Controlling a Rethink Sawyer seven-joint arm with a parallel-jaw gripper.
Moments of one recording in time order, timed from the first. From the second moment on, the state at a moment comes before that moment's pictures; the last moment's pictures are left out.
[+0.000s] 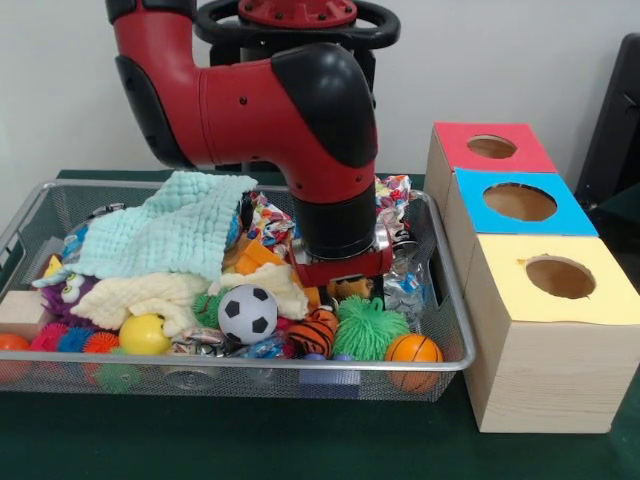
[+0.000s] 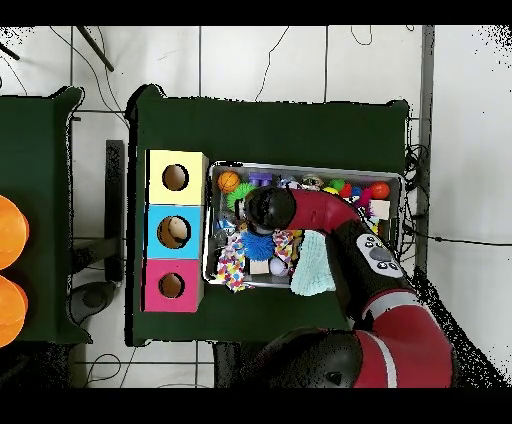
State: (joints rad) arm -0.49 -0.37 0.33 1.51 -0.30 0.59 1.57
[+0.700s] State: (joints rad) arm -0.52 -0.41 0.37 1.51 -0.32 0.68 1.57
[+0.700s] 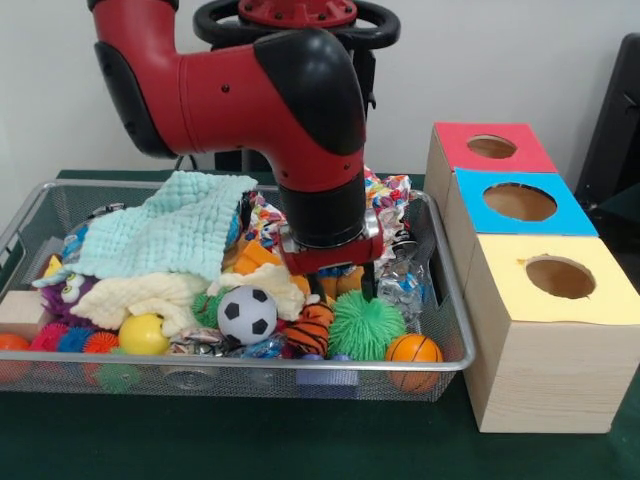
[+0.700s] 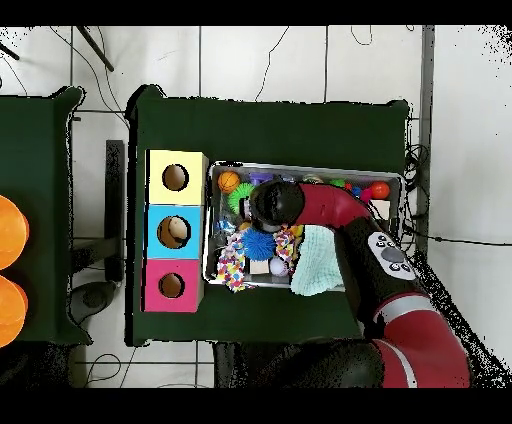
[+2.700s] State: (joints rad) arm -0.54 -0.45 0.41 1.39 -0.36 0.75 1.57
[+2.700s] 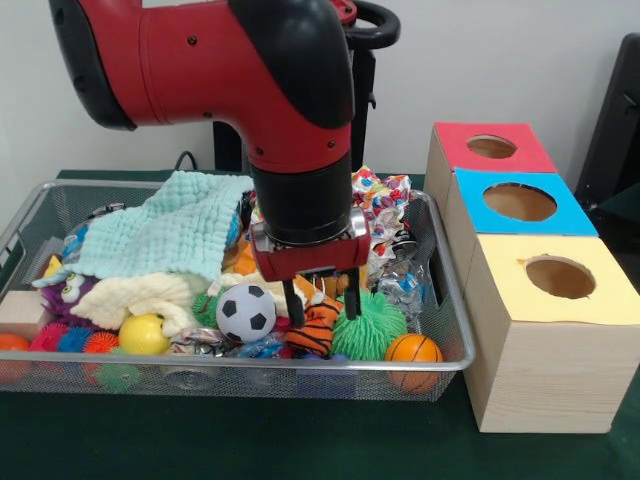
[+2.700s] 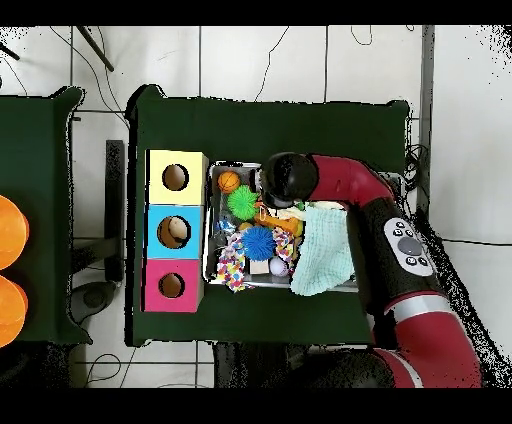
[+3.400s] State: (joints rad) arm -0.64 -0.47 0.44 1.53 -0.45 0.63 1.57
